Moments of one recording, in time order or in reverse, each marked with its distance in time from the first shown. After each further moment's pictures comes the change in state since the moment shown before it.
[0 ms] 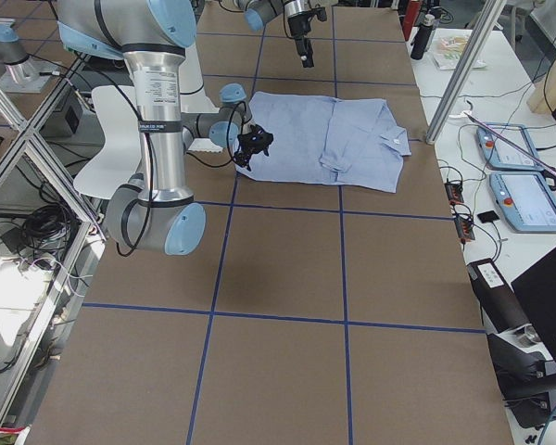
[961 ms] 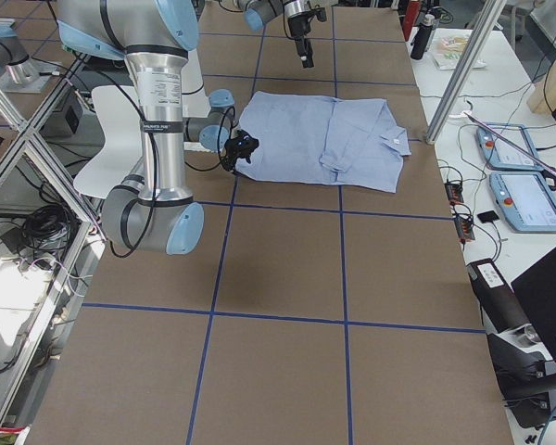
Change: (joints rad) left arm 0.002 0.003 0.004 0.000 0.002 -0.001; right arm -0.073 -0.013 -0.011 -0.001 0.022 0.007
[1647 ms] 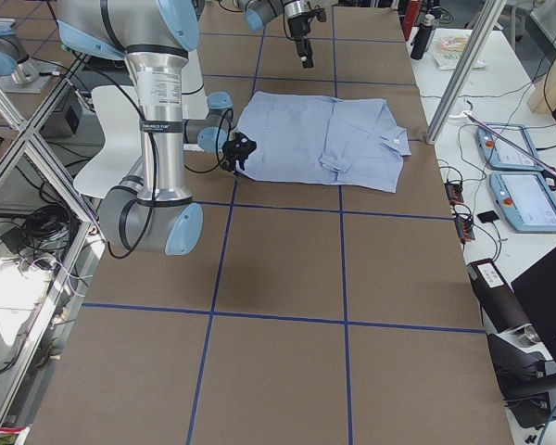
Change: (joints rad) left arm 0.001 0.017 -0.004 0.001 -0.001 -0.004; right arm -0.006 -0.014 0.011 0.000 0.002 0.000
